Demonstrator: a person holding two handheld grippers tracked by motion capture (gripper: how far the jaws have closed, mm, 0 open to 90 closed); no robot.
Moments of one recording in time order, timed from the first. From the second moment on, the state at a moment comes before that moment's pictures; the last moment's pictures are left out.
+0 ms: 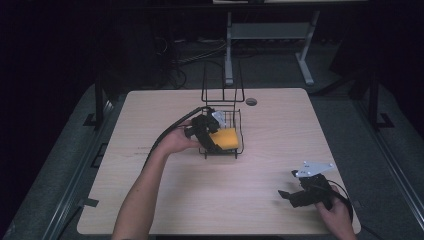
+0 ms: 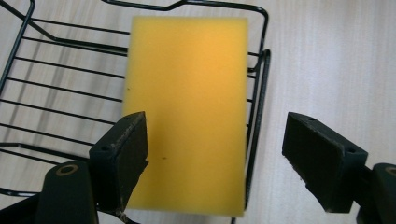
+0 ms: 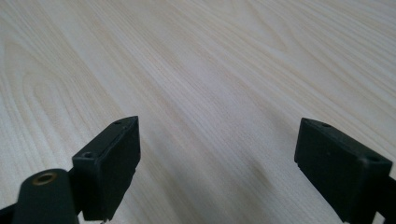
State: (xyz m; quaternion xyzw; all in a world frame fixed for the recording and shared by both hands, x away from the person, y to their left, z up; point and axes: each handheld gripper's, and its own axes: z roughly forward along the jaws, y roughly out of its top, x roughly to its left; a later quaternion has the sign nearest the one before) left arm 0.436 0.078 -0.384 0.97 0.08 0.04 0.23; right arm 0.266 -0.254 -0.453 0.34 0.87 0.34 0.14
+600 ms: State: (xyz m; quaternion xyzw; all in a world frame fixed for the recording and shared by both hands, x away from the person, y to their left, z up) left arm 0.392 0.090 -0.381 0.96 0.05 0.06 0.25; right arm 0.266 -0.255 -0.452 0.34 0.87 0.34 0.14
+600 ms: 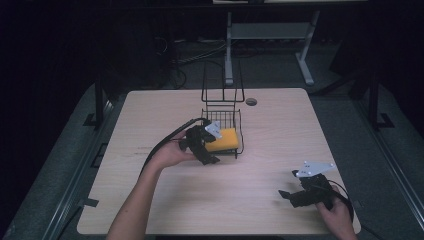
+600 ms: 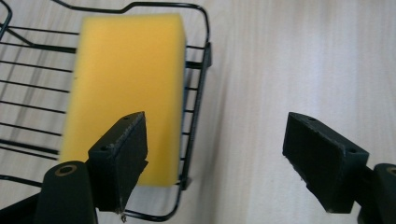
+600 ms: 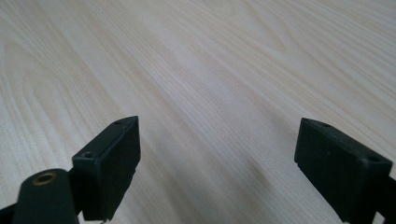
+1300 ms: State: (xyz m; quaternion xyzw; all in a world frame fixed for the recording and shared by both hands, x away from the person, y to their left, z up) left arm 0.356 0.098 -0.392 0.96 0.05 0.05 0.26; right arm 0.265 -0.255 -0.453 0.34 0.87 0.34 0.14
